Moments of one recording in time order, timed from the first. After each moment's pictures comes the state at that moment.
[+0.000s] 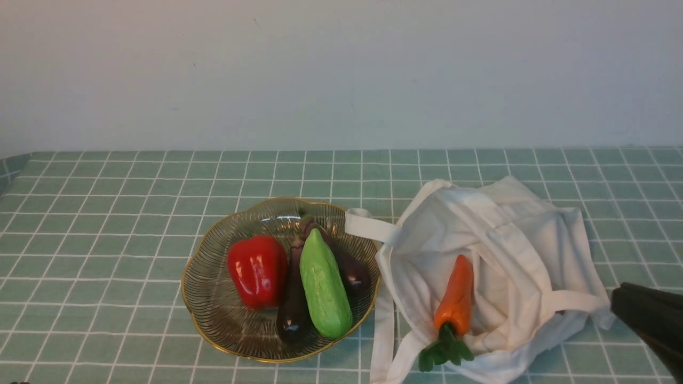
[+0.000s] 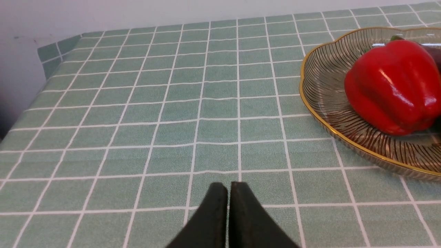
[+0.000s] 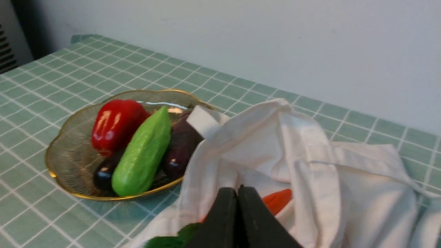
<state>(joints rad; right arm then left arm) 0.50 0.45 -0.33 -0.10 0.32 0.12 0.00 -0.02 0.03 0.03 0.40 0.01</state>
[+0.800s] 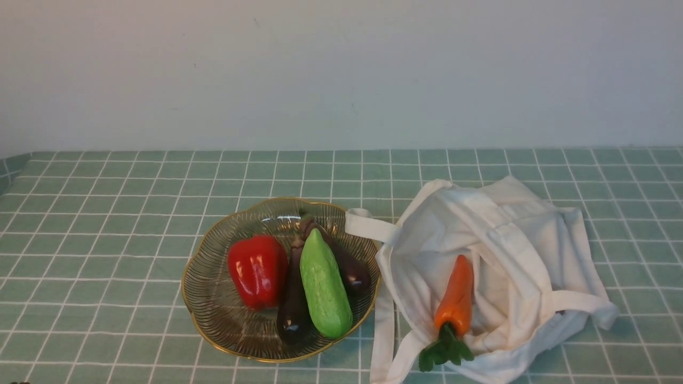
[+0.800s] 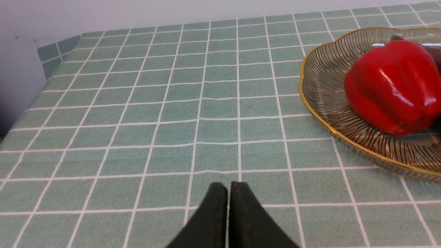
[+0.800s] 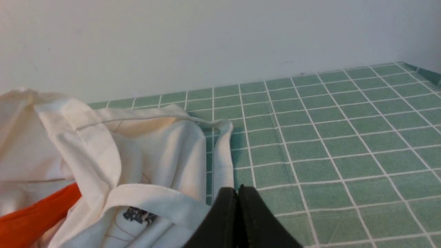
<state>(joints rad) -0.08 -0.01 0.03 0.05 0.35 0.07 0.00 -0.02 0.03 0.03 0.40 0.01</state>
